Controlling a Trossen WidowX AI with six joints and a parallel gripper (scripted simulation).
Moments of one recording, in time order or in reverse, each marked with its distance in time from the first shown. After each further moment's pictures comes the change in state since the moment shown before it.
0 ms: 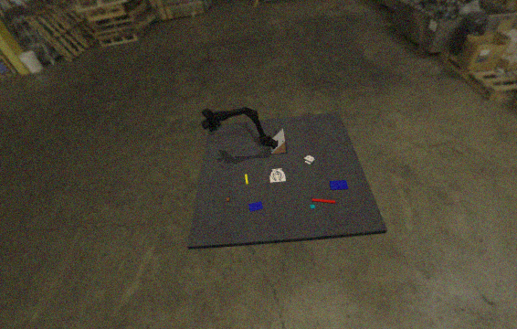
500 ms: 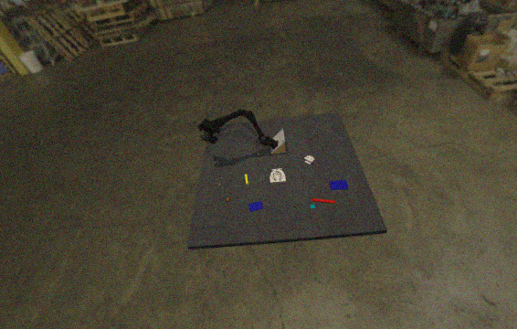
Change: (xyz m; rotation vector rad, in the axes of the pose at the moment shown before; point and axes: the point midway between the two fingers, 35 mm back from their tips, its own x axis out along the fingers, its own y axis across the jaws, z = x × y) arm -0.008 0.097 0.068 -0.146 -0.234 0.286
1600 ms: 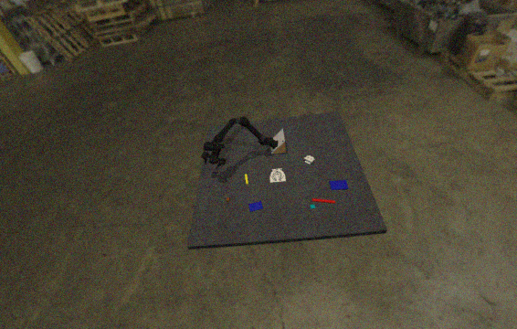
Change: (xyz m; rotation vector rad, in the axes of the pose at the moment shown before) arm -0.063 0.197 0.155 -0.242 -0.487 0.496
